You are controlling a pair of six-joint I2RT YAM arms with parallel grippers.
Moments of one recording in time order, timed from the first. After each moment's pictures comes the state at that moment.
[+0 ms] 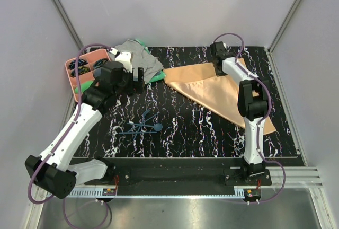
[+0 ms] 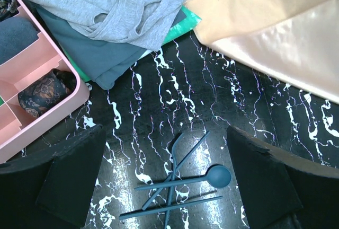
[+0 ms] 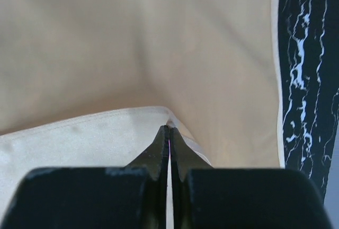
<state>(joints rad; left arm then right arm) -0.42 1.15 1.20 -0.57 -0.14 -0.17 0.24 2.20 1.82 -0.62 0.47 0.03</state>
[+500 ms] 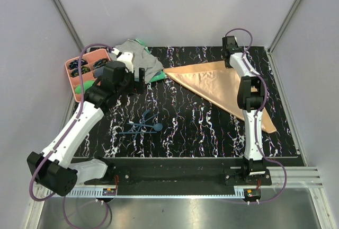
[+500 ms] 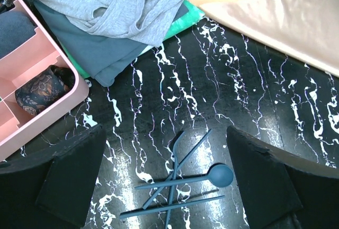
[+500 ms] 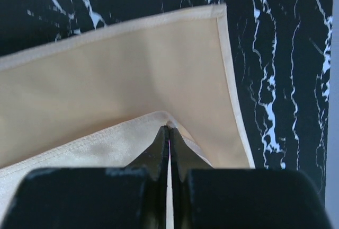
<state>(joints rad) -0.42 1.18 1.19 -0.57 -0.14 -0.16 0.10 2.50 2.21 -0.62 0.47 -0.04</state>
